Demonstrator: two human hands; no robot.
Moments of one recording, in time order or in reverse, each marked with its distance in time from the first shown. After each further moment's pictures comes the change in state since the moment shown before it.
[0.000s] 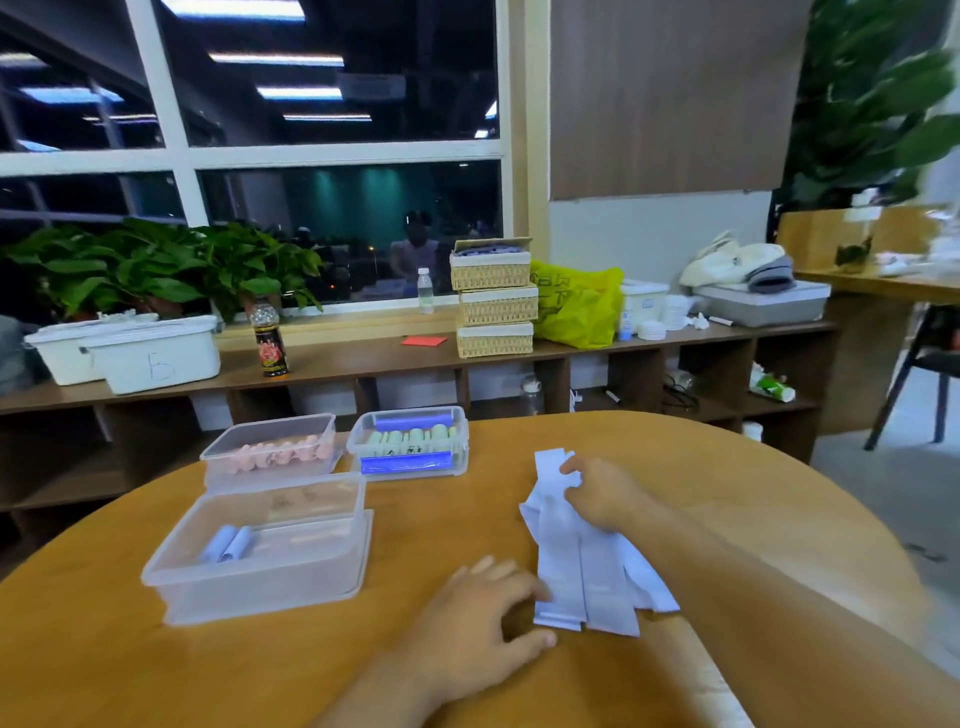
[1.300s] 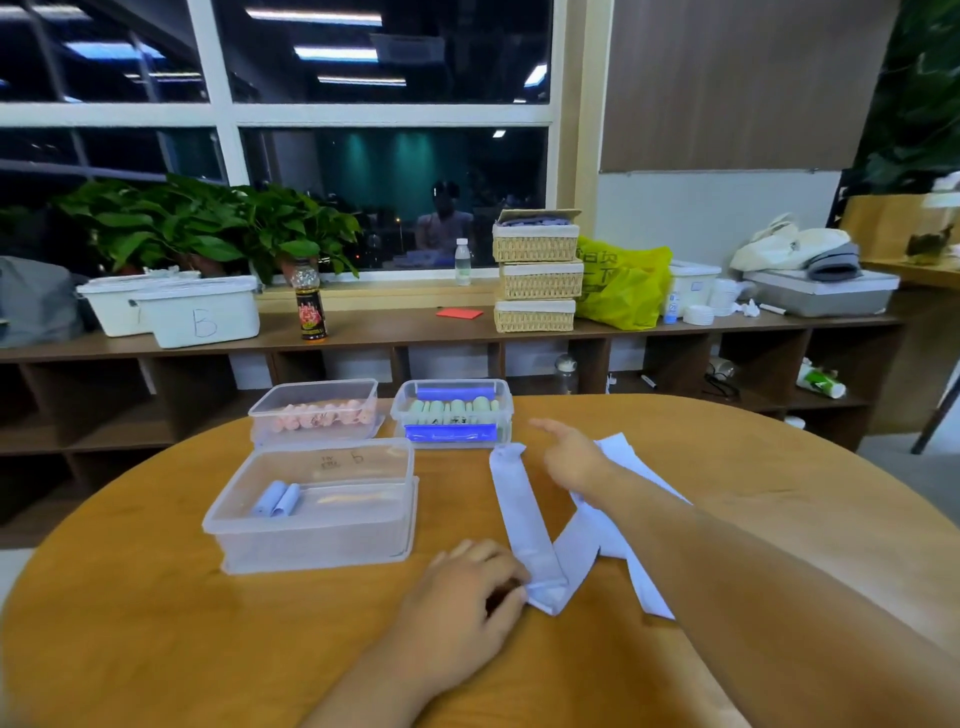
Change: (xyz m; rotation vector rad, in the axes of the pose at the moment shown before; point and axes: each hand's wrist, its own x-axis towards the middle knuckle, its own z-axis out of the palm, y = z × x) left_hand -0.049 -0.041 -0.012 0.015 0.183 -0.086; right_hand -0.001 -0.120 0.032 0.552 -0.053 -0.032
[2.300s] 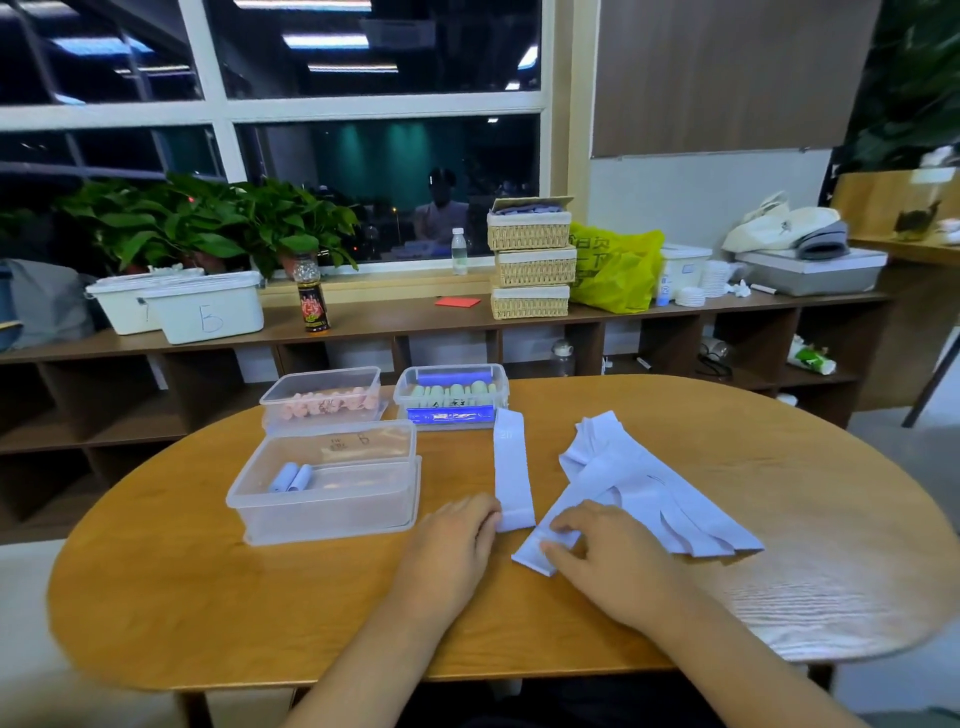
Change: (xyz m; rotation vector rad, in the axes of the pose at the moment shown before) left_hand 0.004 -0.002 0.000 0.032 0.199 -0.162; right_hand -0.160 0.060 0.001 -0.548 0.058 -0.270
